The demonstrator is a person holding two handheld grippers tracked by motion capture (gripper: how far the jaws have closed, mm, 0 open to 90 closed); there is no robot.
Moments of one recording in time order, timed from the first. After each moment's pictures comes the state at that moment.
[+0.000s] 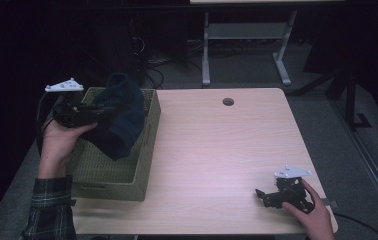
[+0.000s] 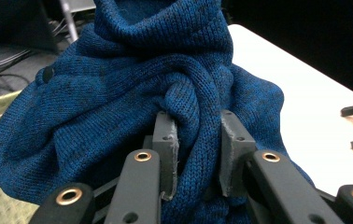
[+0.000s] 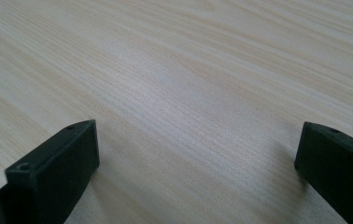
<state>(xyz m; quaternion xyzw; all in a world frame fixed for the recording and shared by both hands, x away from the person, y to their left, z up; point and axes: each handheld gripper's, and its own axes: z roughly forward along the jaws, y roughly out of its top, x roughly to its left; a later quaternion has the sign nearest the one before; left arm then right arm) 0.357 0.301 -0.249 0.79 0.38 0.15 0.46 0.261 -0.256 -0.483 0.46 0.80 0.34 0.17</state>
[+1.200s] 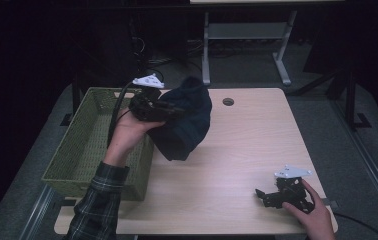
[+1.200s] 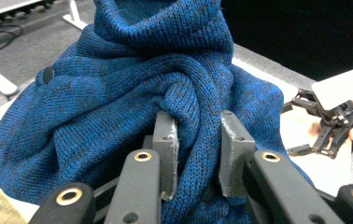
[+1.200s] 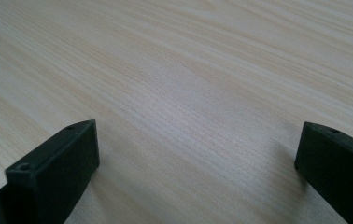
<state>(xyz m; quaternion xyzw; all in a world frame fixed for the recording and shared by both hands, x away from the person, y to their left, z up) 0.383 0.143 -0.261 0.84 0.27 0.08 0.46 0.262 -0.256 -0.483 0.46 0.81 0.34 0.17</state>
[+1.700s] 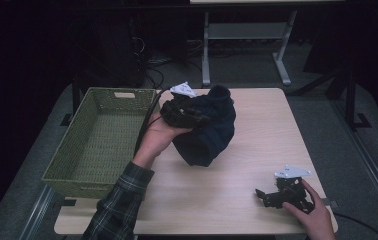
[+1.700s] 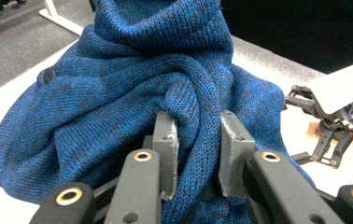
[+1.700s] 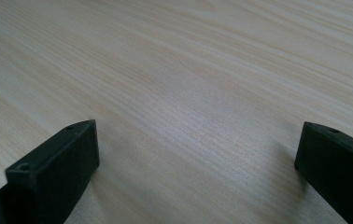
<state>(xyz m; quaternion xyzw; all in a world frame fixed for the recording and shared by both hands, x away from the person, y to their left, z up) 0.387 0.077 -0.288 0.86 0.24 0.07 0.44 0.262 -0.256 -0.483 0.46 0.81 0.34 0.17</state>
